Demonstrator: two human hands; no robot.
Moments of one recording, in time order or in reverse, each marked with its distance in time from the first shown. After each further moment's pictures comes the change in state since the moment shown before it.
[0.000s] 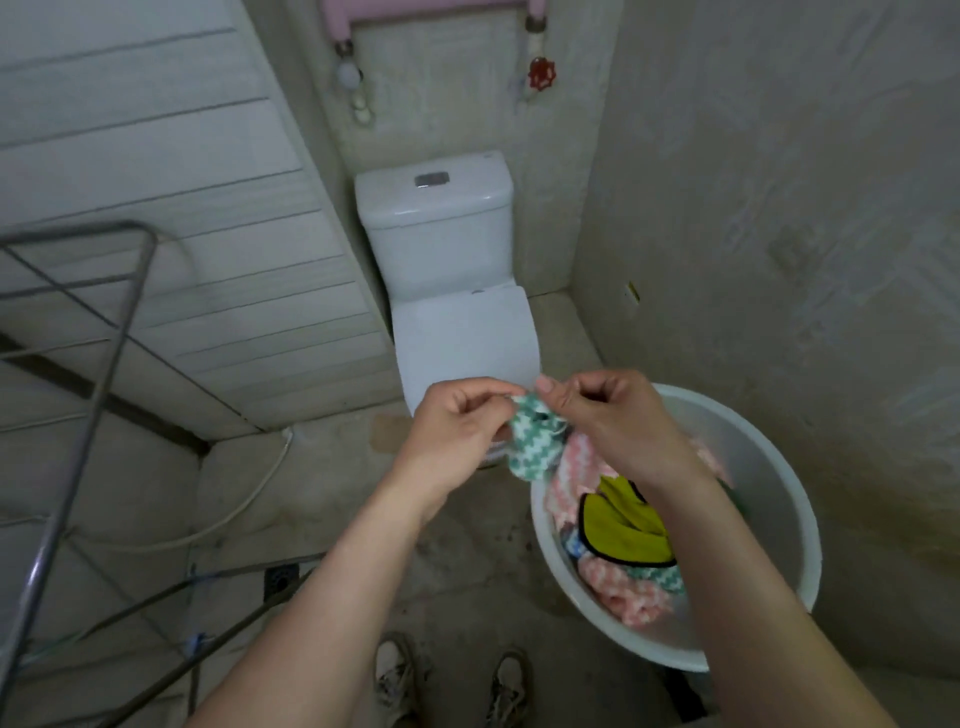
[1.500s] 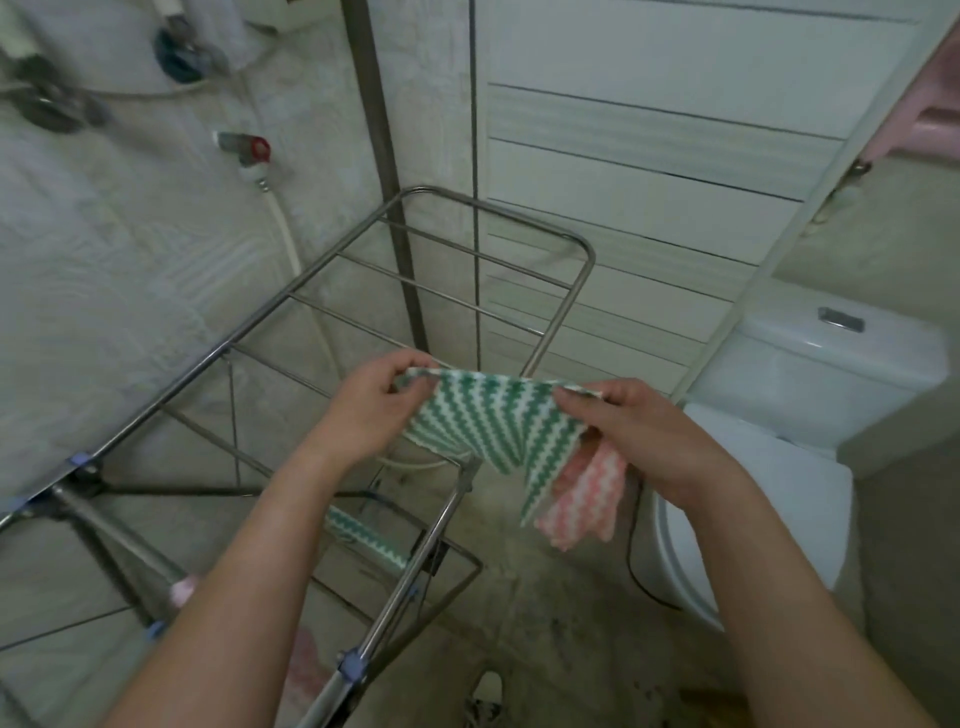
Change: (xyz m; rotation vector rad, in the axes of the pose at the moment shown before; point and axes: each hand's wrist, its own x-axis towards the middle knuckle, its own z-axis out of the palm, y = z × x) left_hand -0.126 -0.029 -0.459 0.448 0.675 0.003; right_hand 0.085 -0.136 0.390 -0.163 -0.878 0.117
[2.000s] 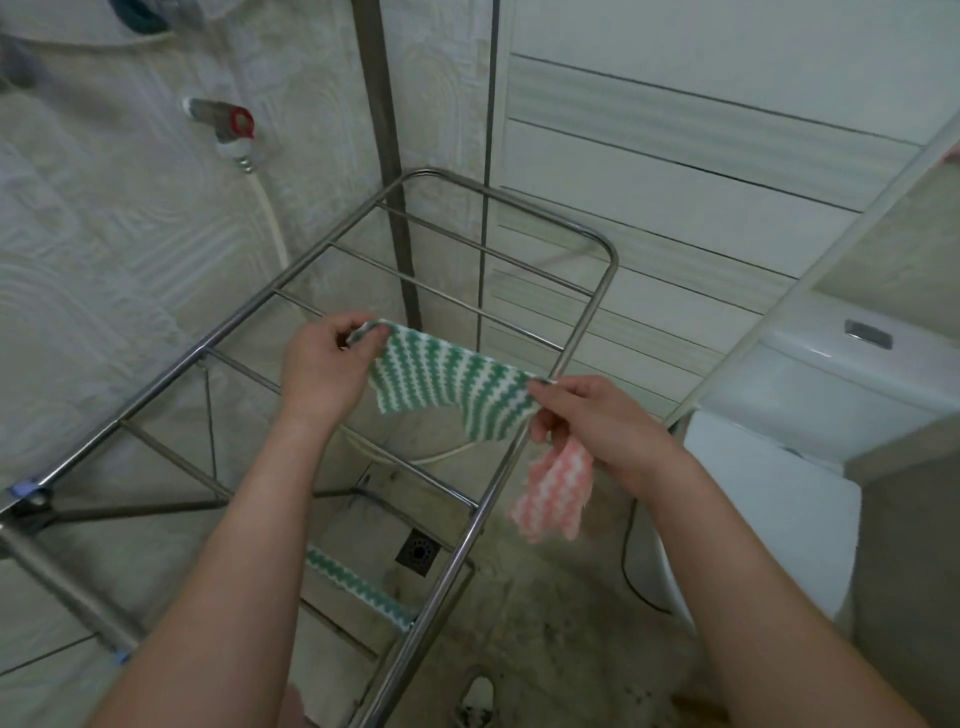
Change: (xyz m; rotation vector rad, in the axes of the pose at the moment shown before) left_hand 0.082 -0.060 -0.027 -0.054 0.417 -0.126; right_hand 0.106 0.007 0.022 -0.020 0.051 0.057
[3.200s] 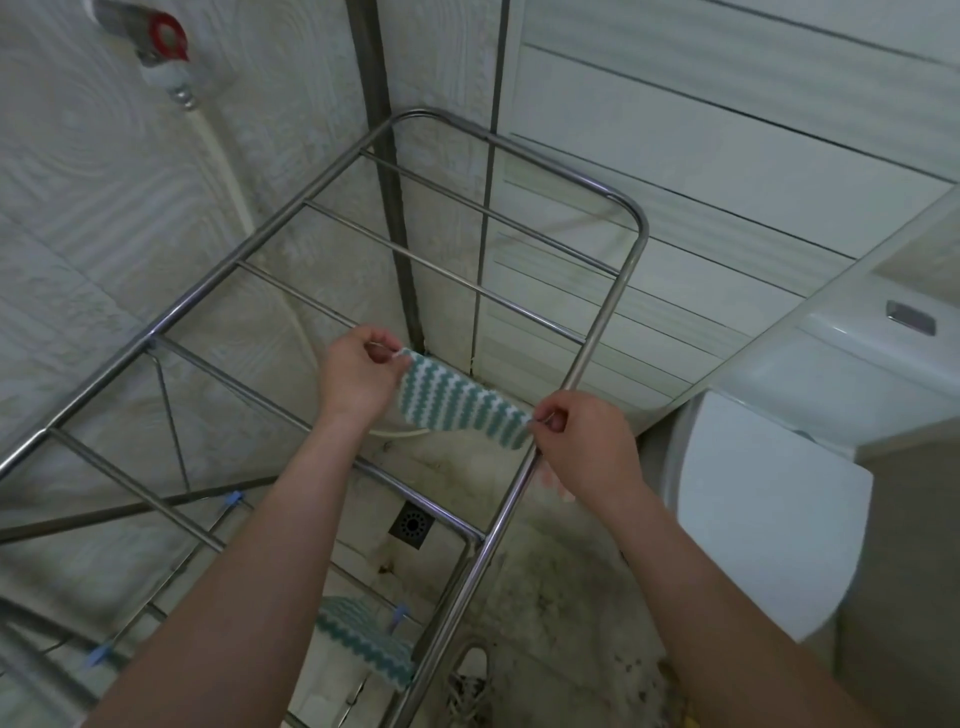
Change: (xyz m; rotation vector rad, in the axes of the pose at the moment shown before) left_hand 0.045 -0.068 0.077 0.002 -0.112 -0.344; right_hand 0.078 0.066 0.016 -0.754 0.383 -0.070
